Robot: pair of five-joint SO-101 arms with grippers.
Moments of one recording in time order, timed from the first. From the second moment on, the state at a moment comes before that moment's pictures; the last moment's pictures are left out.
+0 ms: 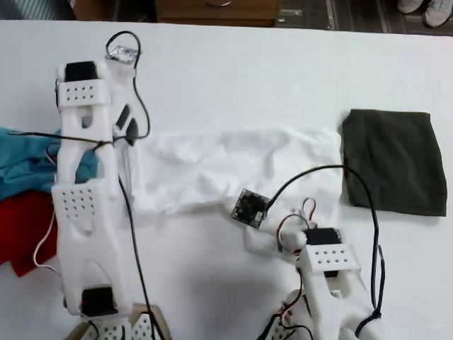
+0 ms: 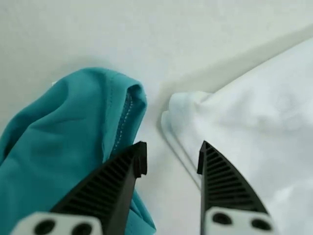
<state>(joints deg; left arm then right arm) -14.6 52.7 -58.4 101.2 -21.8 -8.4 -46.1 79.6 48.0 62.7</state>
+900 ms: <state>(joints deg) -14.6 52.7 -58.4 101.2 -21.8 -8.4 -46.5 75.4 57.8 62.6</state>
